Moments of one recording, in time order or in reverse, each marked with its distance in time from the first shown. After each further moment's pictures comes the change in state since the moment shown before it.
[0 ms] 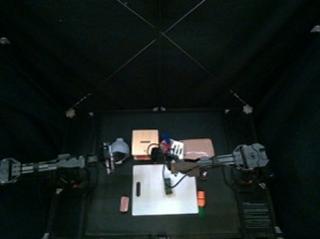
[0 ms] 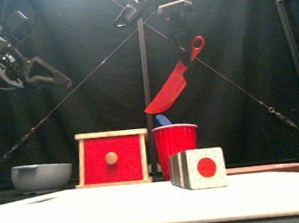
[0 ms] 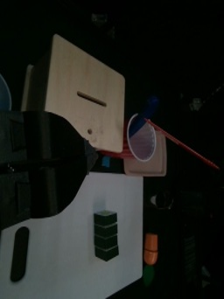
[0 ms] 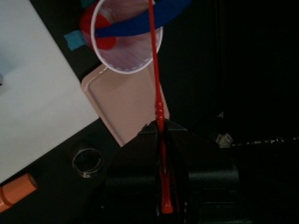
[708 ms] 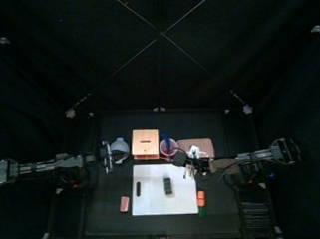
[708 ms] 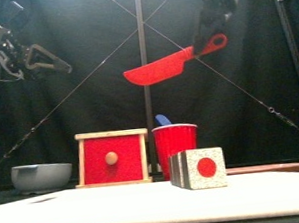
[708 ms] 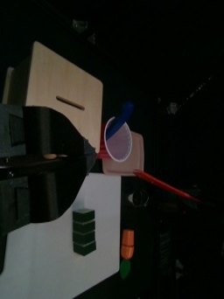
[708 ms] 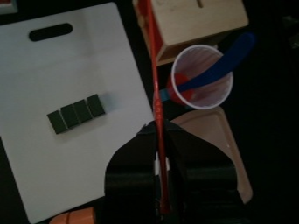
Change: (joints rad) left arm -0.109 0.035 -0.048 -0.023 0.025 -0.005; right arm 0.018 -0.449 0.761 0.124 -0.899 0.195
